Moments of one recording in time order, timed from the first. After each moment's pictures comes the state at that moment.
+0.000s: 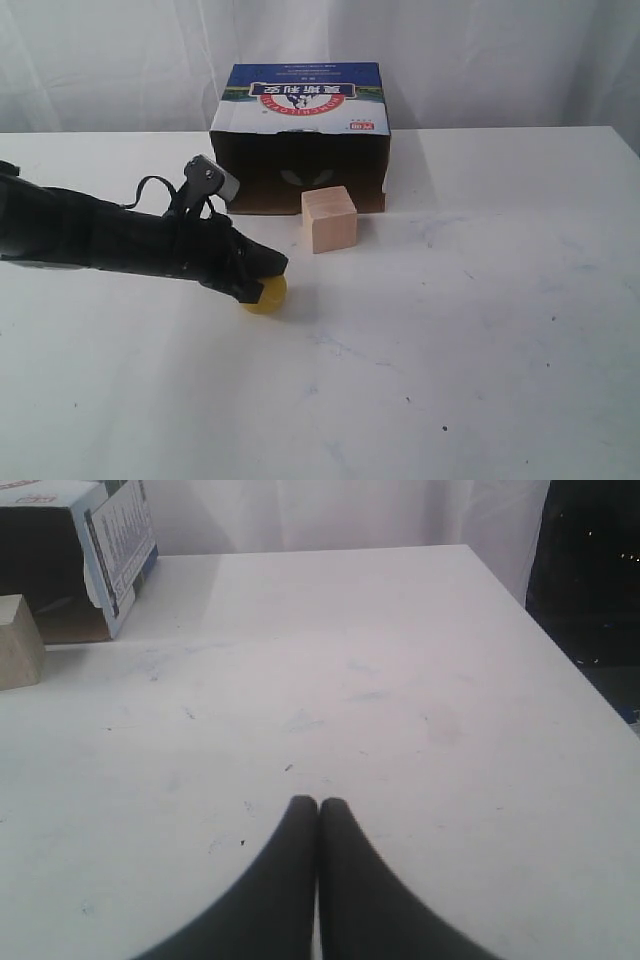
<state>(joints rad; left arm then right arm) -0.23 1.95 -0.98 -1.79 0.69 2.10 -0.01 0.01 0.00 -0.07 0.36 0.13</state>
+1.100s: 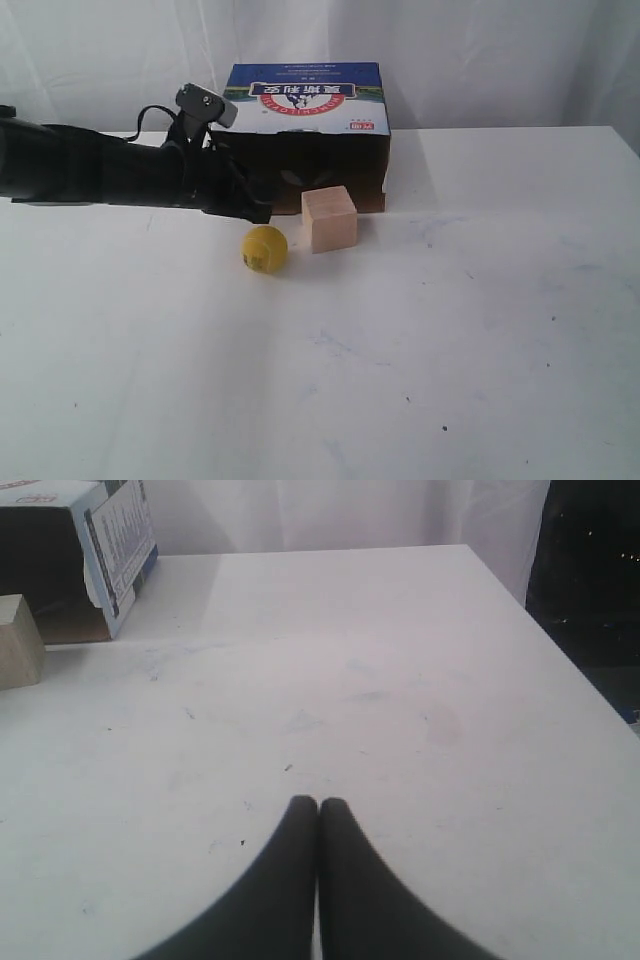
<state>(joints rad) -0.23 1.92 -1.18 -1.79 0.55 2.00 -0.01 0.01 0.00 -0.07 0.36 0.13</state>
